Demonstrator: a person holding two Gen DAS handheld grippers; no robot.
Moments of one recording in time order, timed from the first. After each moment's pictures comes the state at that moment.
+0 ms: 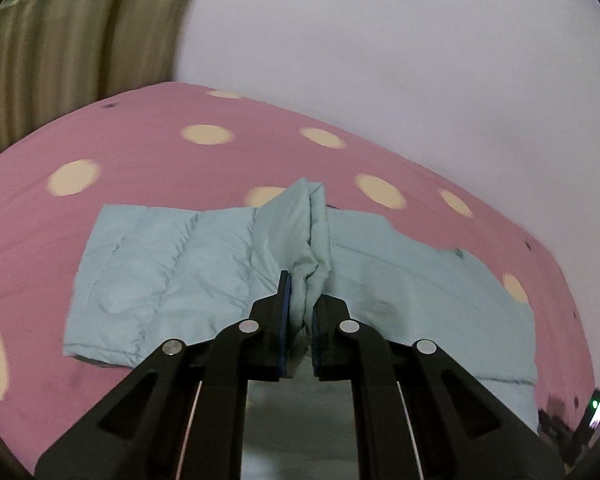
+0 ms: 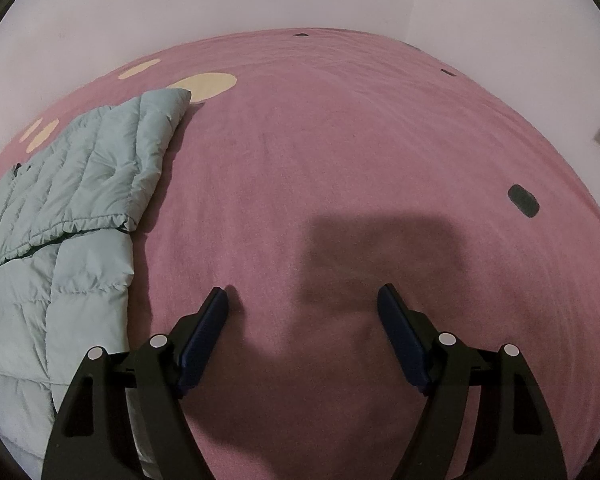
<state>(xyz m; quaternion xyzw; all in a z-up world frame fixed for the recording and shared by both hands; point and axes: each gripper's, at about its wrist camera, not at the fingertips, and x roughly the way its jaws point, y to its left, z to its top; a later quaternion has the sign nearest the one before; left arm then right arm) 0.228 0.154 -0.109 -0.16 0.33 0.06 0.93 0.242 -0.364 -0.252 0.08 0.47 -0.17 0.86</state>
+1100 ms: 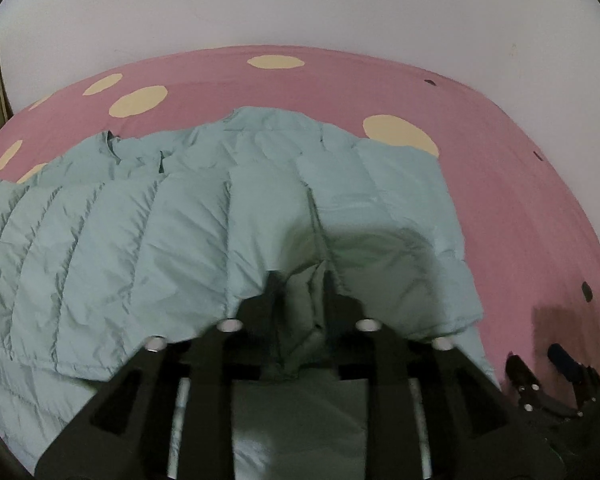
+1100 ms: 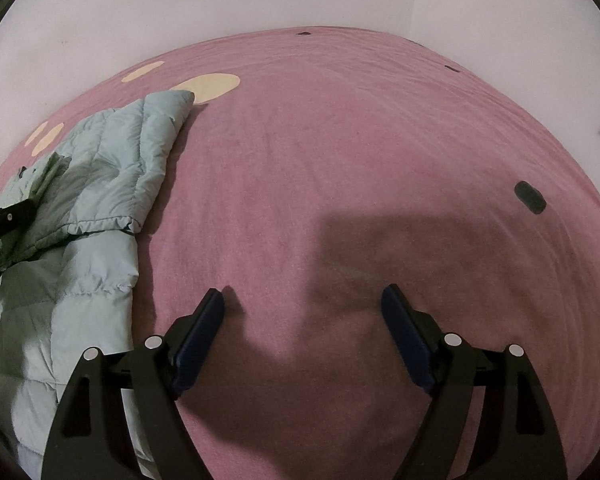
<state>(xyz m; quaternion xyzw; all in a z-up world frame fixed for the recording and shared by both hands) 0.302 -0.133 -0.184 -0.01 0.44 -0.10 0.89 0.242 -0.361 -0.254 0.09 0.47 -0.16 0.86</state>
